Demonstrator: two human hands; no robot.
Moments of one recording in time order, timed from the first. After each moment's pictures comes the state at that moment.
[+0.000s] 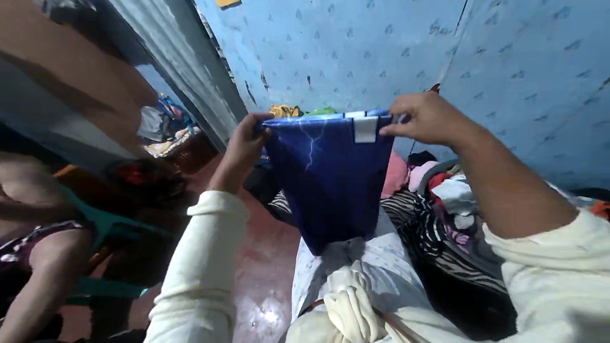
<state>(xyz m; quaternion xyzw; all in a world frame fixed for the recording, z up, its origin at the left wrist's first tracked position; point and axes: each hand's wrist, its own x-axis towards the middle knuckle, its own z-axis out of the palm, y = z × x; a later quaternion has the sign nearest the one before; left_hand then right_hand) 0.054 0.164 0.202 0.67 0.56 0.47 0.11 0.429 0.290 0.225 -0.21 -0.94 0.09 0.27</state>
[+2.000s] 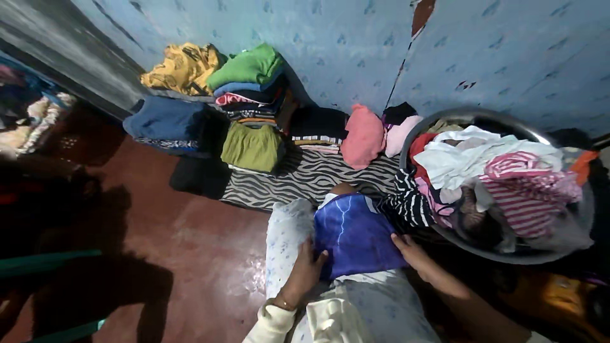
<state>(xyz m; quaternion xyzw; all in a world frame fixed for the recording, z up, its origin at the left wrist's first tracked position) 0.191 0.161 -0.110 0.49 0.70 0.21 0.49 0.497 0.224 -0.141 -0.70 -0.40 0.58 0.12</state>
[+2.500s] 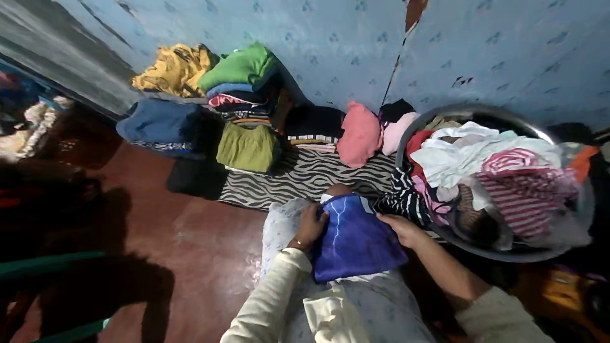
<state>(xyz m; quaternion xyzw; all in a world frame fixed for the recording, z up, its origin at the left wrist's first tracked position) 0.192 0.278 -0.162 0.59 0.68 0.17 0.39 0.491 0.294 -0.158 -0.64 -0.33 0.68 0.16</state>
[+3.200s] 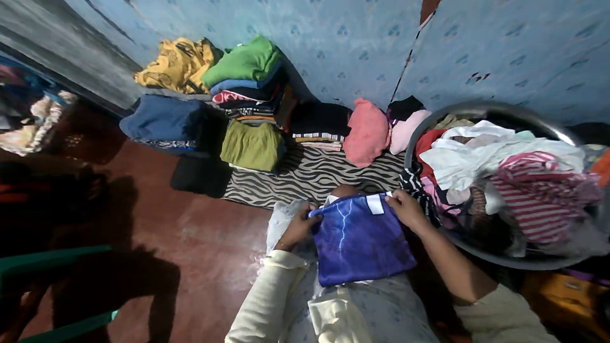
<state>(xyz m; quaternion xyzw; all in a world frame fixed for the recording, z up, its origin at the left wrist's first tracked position) 0.151 0.273 -0.138 0.48 0.59 0.32 0.56 0.484 0.343 -0.134 -0.65 -0.61 0.44 0.14</state>
